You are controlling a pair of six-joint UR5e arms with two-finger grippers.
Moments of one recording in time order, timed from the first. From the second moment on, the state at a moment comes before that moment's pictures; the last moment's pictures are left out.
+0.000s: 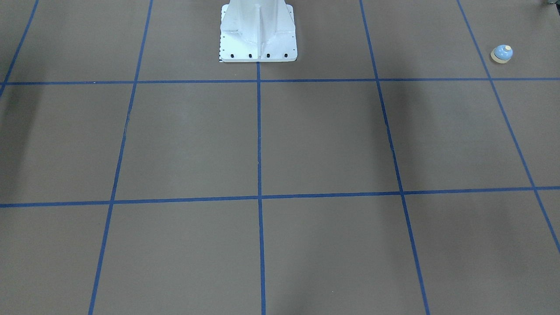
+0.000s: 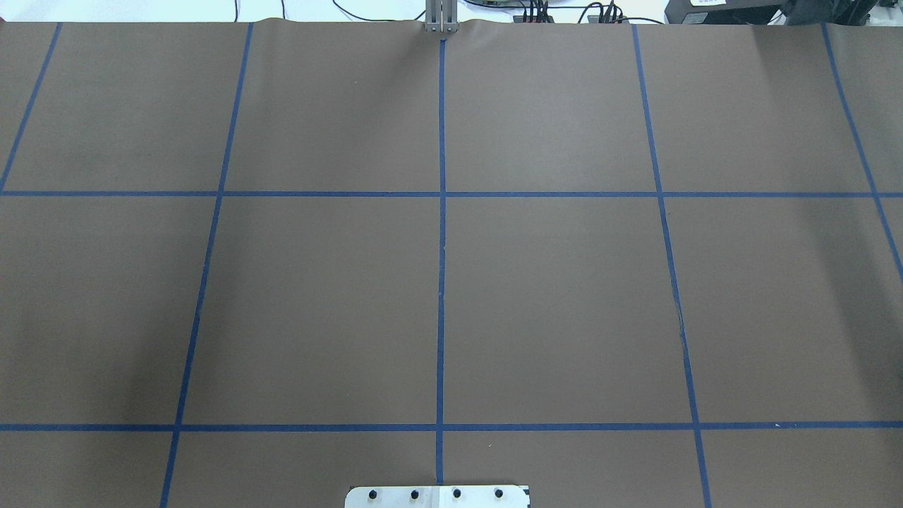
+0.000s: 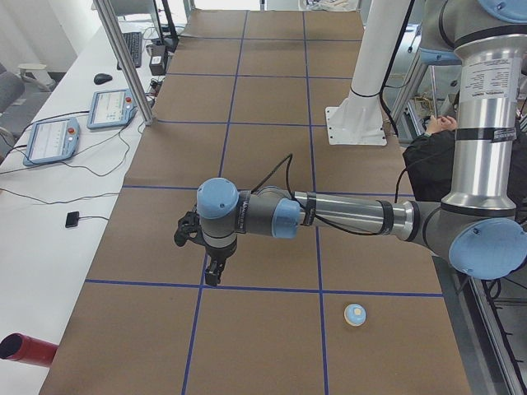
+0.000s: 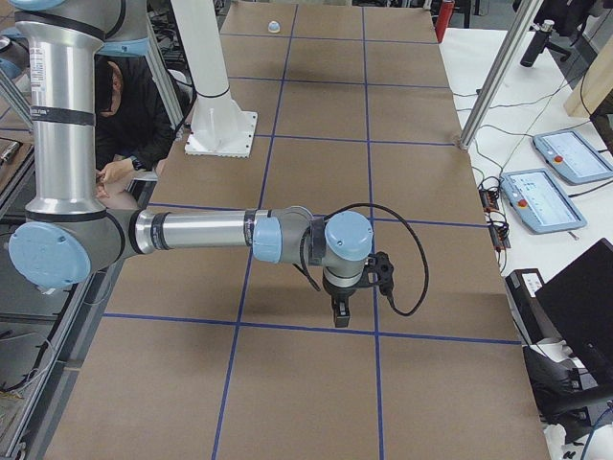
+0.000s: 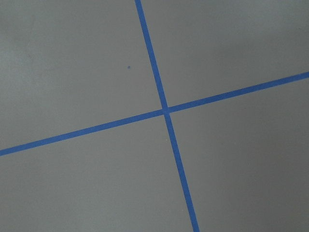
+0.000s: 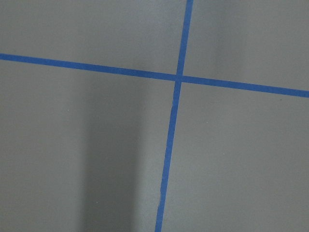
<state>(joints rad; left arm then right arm) -1.58 -1.55 -1.69 -1.60 -2.33 0.17 1.61 -1.62 1.72 -1.68 2.39 -0.15</state>
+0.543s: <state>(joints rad) -1.58 -1.56 -1.69 -1.60 -2.33 0.17 1.61 -1.62 1.72 -1.68 2.39 -0.14</state>
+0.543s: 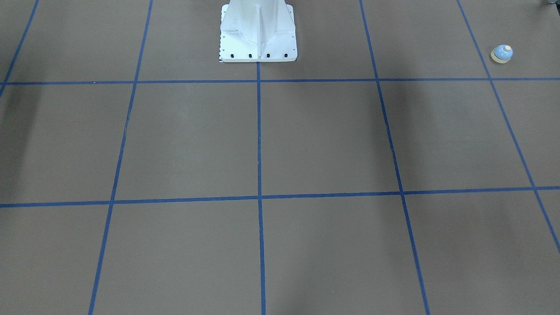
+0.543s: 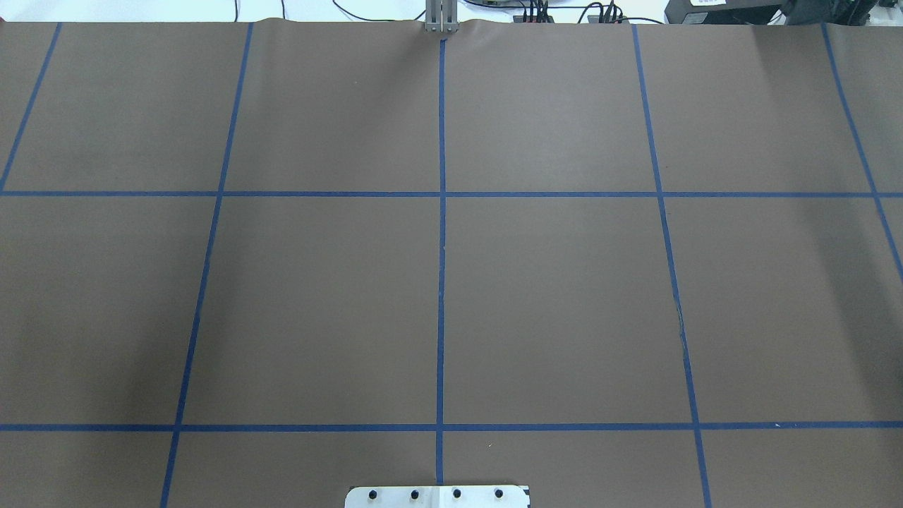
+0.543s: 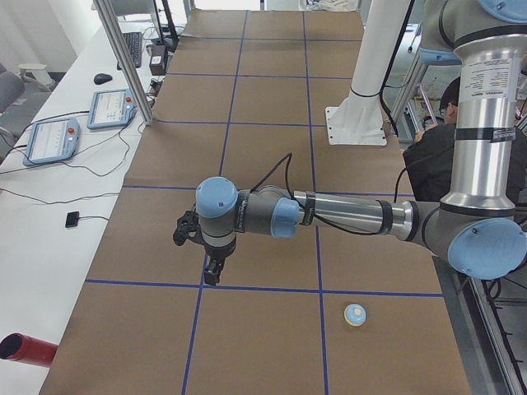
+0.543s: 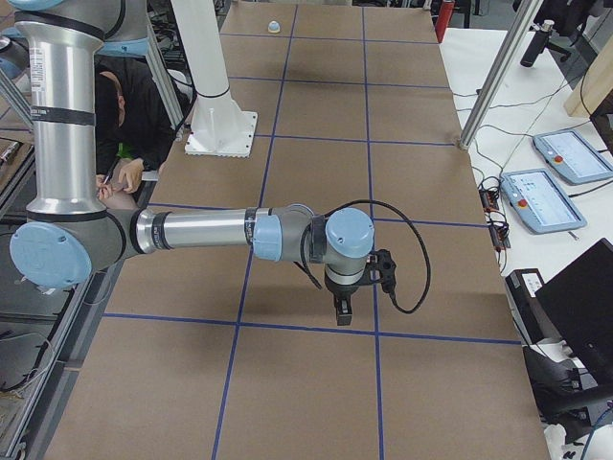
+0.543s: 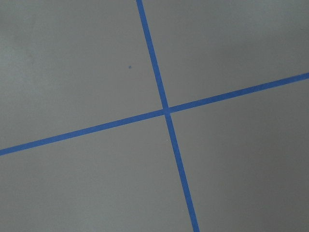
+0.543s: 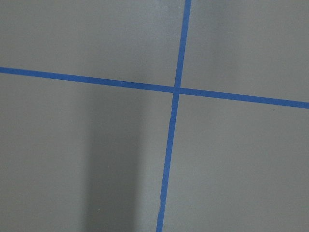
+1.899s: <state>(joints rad) -1.43 -1.56 -2.30 -1.01 -1.97 -0.20 1.61 -1.62 1.72 -1.68 2.39 -0.14</state>
